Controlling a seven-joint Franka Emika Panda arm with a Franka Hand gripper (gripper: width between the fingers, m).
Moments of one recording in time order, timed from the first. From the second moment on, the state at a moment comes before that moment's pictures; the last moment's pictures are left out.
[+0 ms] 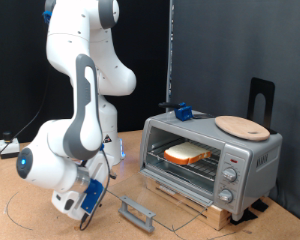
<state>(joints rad) -0.58 0.43 0.08 -2.30 0.55 1.85 -0.43</state>
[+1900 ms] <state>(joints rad) -0.63 0.00 0.15 -2.47 0.63 1.45 -0.41</state>
